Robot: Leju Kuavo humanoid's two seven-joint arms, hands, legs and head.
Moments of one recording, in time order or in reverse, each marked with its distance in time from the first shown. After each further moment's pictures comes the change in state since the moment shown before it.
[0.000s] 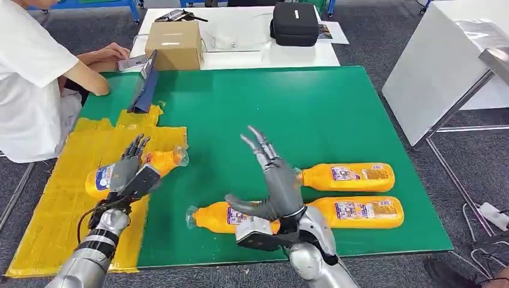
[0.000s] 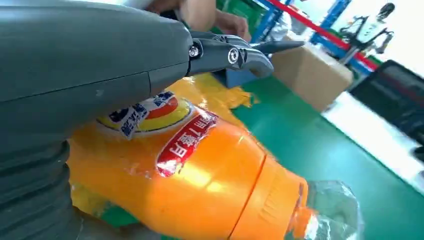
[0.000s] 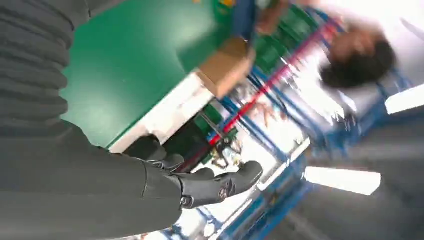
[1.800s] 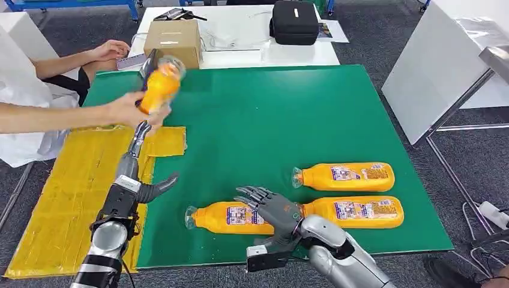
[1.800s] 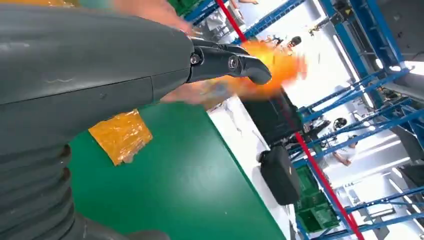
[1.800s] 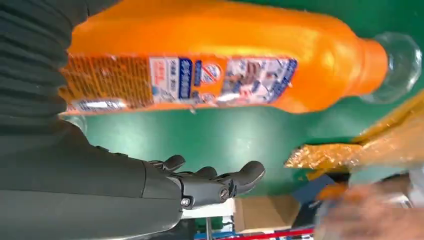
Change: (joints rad) left arm 0.216 -0.086 -0.075 -0.557 0.275 -0.127 -0.019; right arm -0.121 -0.235 0.212 0.301 0.101 0.229 -0.020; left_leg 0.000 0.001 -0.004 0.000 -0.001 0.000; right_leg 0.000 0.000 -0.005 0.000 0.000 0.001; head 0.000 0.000
